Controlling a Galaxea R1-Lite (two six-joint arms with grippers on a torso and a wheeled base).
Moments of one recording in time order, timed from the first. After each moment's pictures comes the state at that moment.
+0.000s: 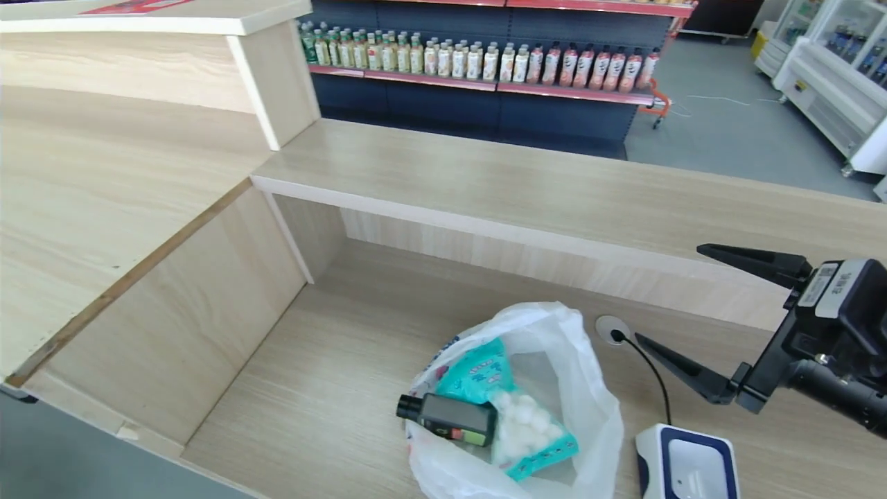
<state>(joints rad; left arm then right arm) 0.00 0.00 0.00 0.00 -0.02 -0.01 0.42 1.24 -0.36 -0.88 0.19 -0.70</state>
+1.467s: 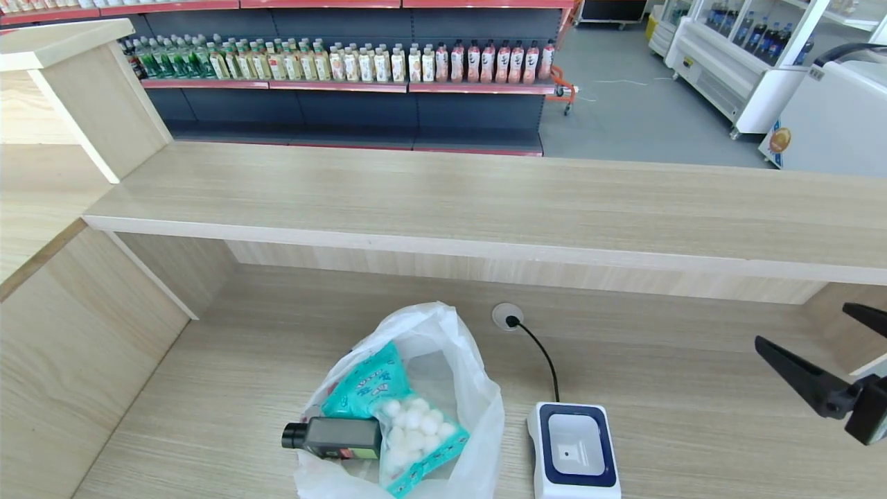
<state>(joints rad) 0.00 0.00 0.00 0.00 -0.02 -0.01 0.14 0.96 -0.25 -0.65 0.04 -0.24</state>
